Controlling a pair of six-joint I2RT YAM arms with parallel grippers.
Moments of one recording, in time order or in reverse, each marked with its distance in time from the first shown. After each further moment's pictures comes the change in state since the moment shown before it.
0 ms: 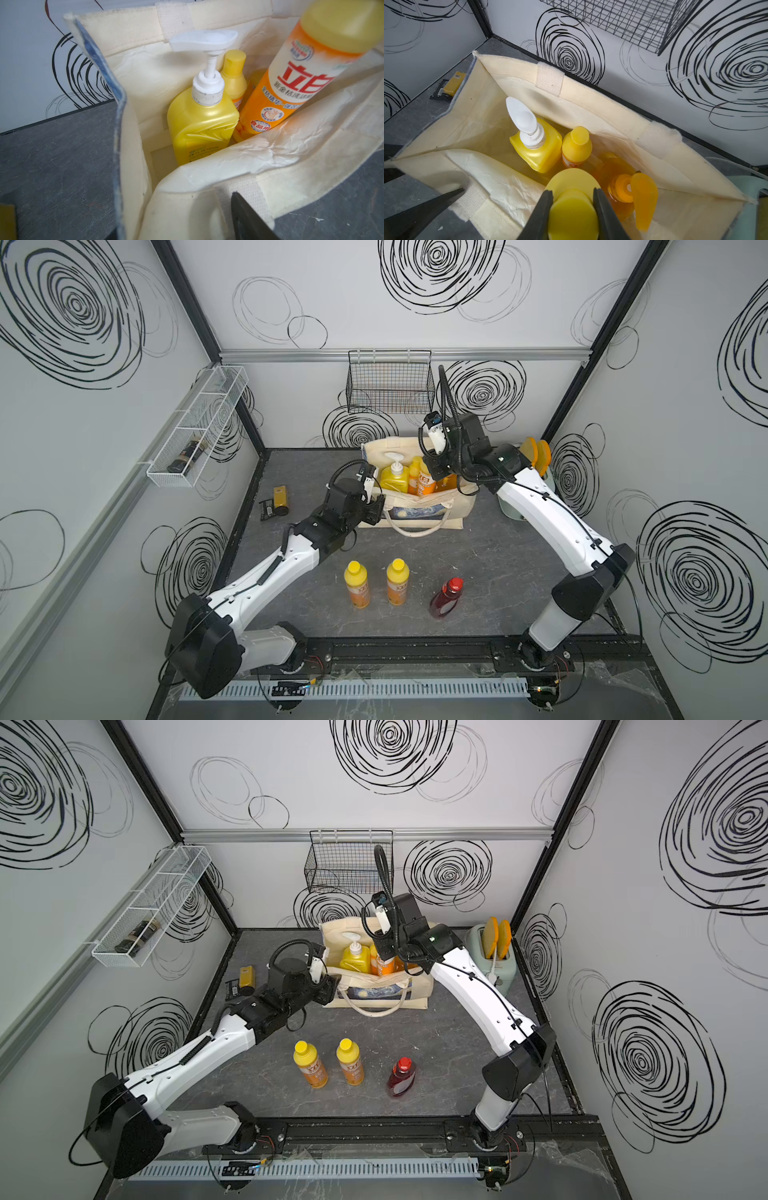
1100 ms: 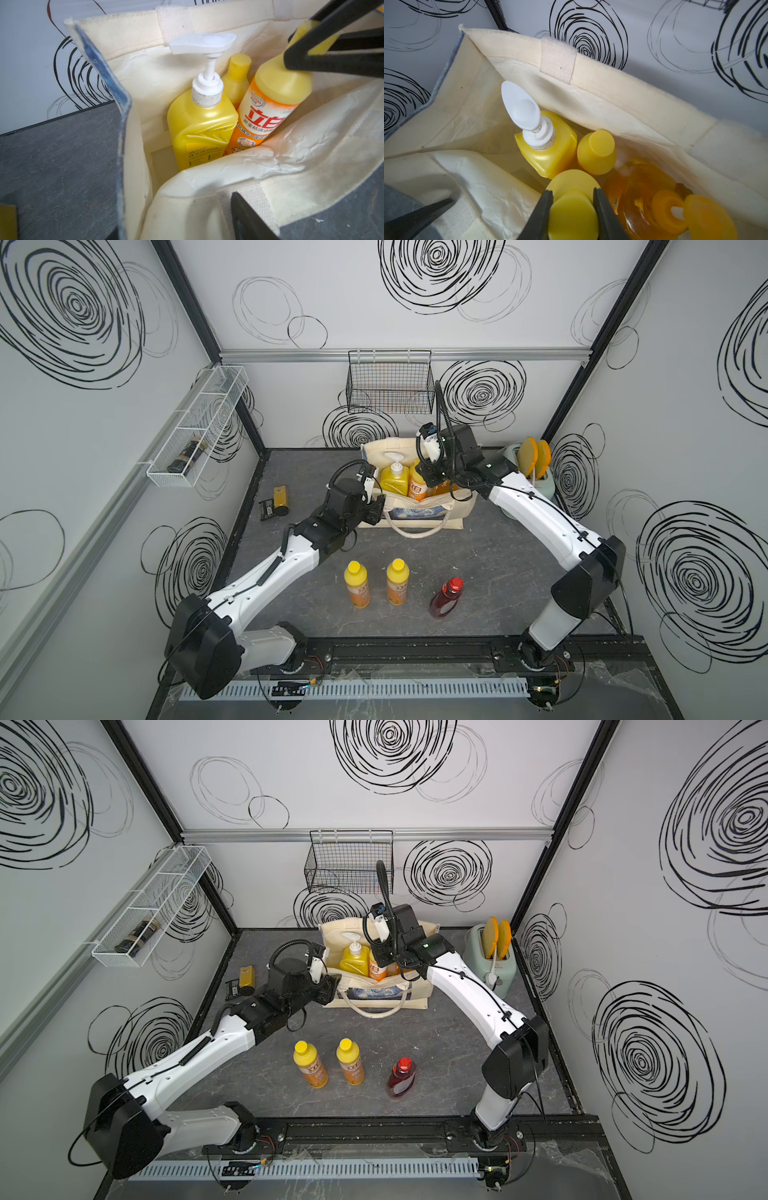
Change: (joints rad) left arm -0.005 -0.002 0.000 0.002 -0.007 0.000; right arm -0.016 0.014 -0.151 0.155 -0.113 0.034
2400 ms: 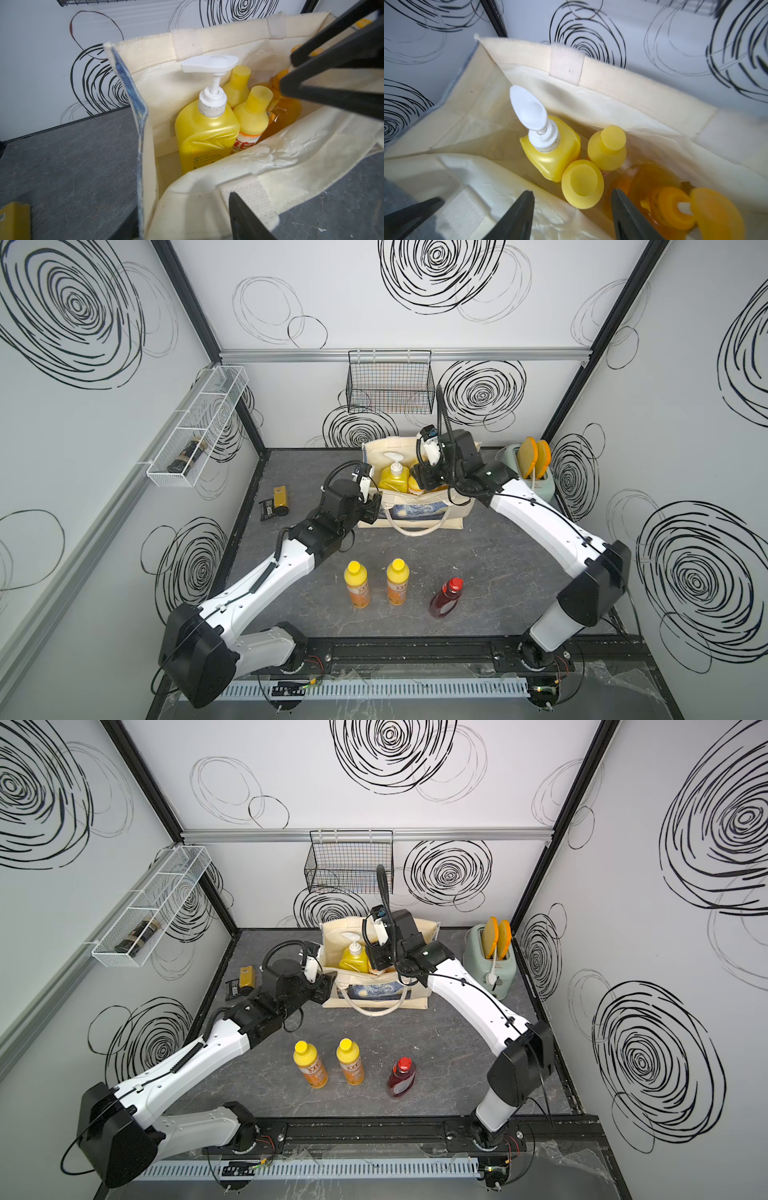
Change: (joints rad) left arm -0.001 -0.048 -0.015 0.016 -0.034 0.000; right arm 0.013 -0.113 -0.080 0.070 0.051 0.034
